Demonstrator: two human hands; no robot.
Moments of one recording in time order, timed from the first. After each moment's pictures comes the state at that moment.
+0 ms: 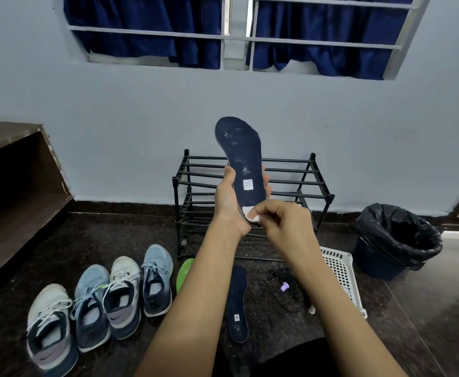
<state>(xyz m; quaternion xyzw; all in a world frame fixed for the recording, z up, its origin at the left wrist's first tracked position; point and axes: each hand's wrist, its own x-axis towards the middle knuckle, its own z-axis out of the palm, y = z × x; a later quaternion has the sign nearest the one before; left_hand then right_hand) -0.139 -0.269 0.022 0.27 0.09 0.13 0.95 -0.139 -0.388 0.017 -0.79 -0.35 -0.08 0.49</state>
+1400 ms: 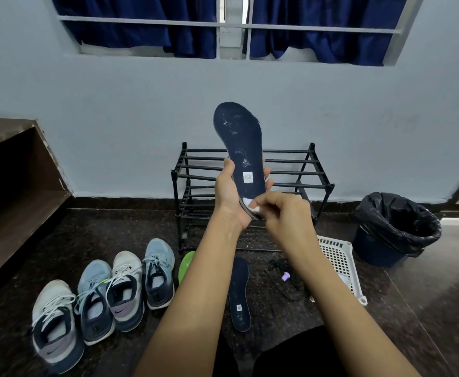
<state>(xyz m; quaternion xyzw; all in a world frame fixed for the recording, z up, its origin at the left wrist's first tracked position) -0.140 -0.269 0.022 0.31 0.11 0.15 0.93 -0.145 -0.384 0.016 -0.82 -0.32 -0.09 0.47</state>
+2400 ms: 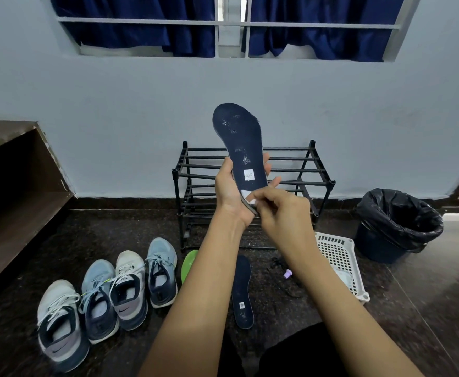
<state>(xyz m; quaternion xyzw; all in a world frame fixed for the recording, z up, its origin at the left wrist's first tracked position) -0.142 -0.272 0.022 0.30 0.07 0.15 0.94 -0.149 -0.379 0.011 -0.79 -0.35 -0.20 0.46</state>
